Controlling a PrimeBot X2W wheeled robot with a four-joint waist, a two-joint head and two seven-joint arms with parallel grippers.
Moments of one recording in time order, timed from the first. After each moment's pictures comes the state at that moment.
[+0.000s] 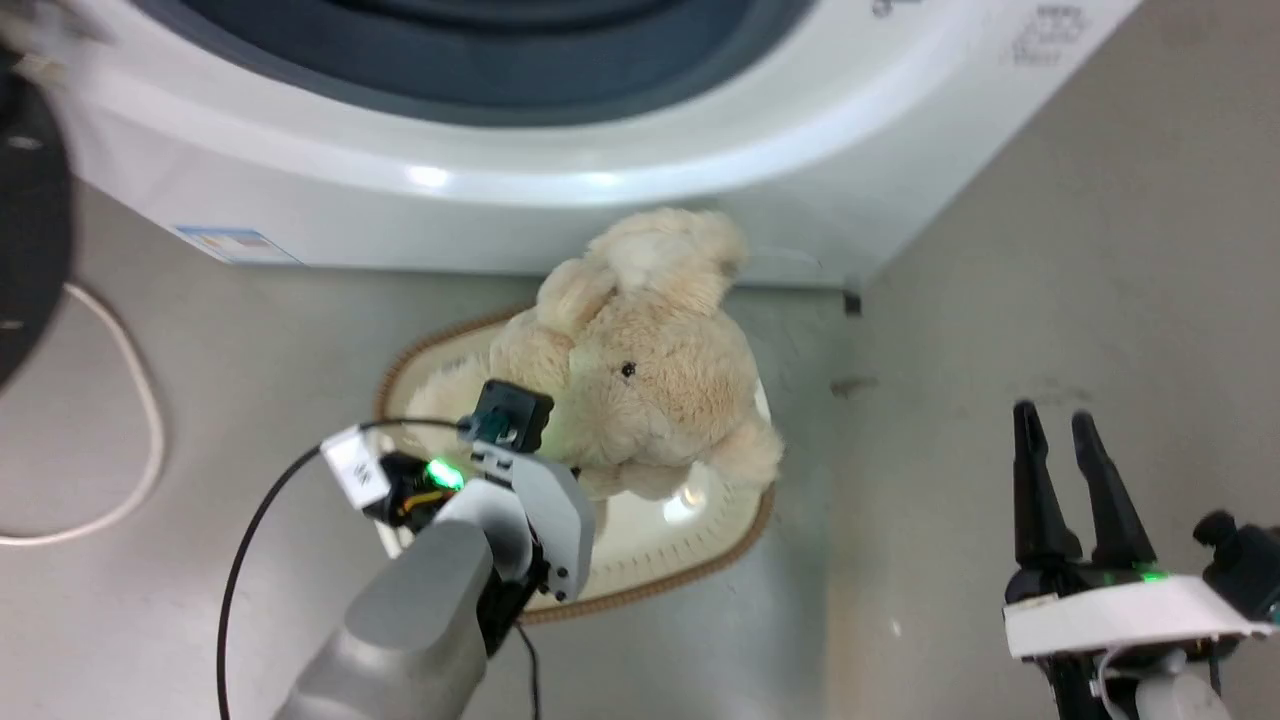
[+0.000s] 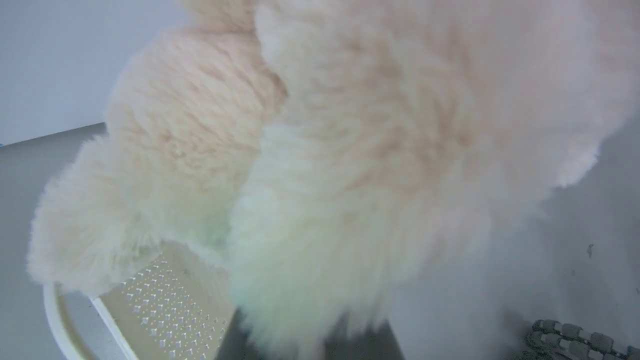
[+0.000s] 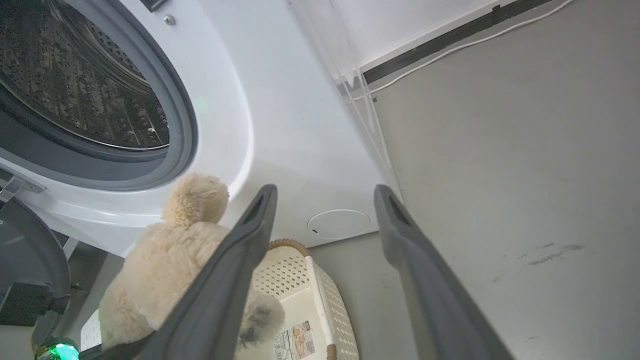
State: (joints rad) left arm -0.71 0.11 -0.66 0.95 -0.50 -0.13 -0.06; right arm -0.12 -0.05 0.01 0.12 0.55 0.13 -0.26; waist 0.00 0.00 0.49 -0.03
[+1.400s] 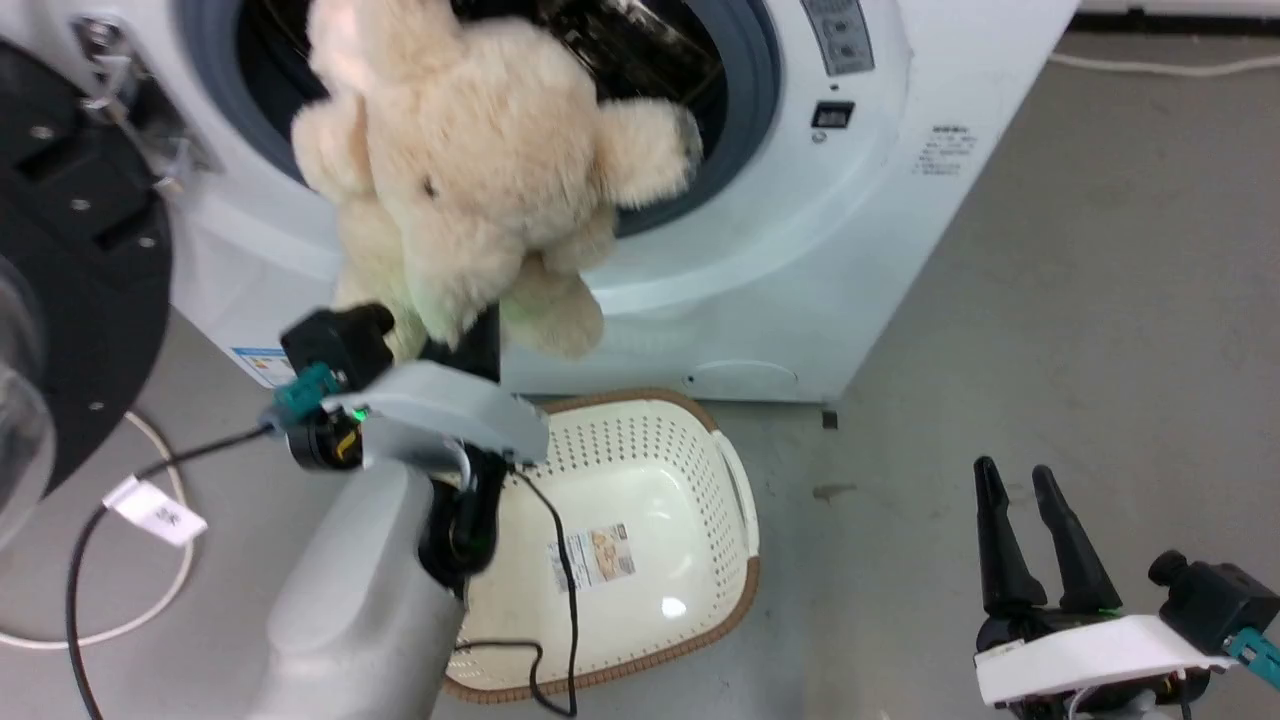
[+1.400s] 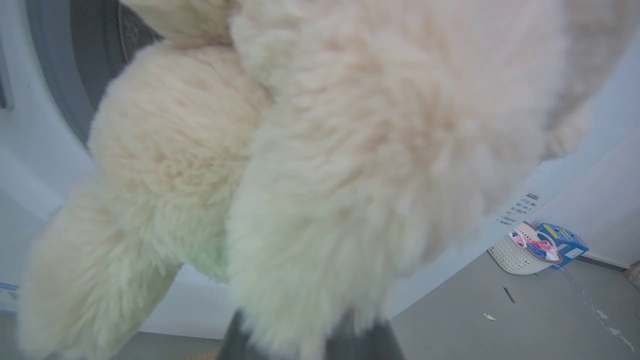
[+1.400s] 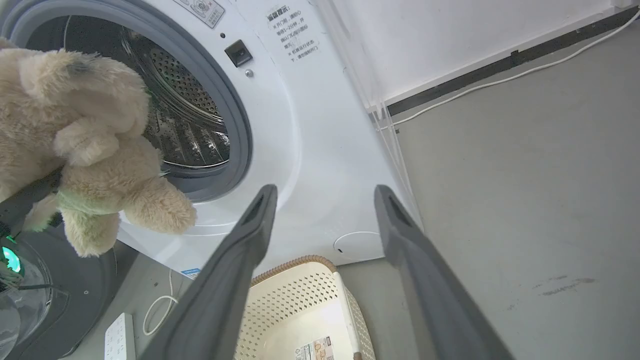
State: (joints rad) left arm -0.56 0.10 -0.30 0.48 -0.62 0.03 -0.25; right arm -0.05 -0.05 0.05 0.16 0.54 0.13 -0.26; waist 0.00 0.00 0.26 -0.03
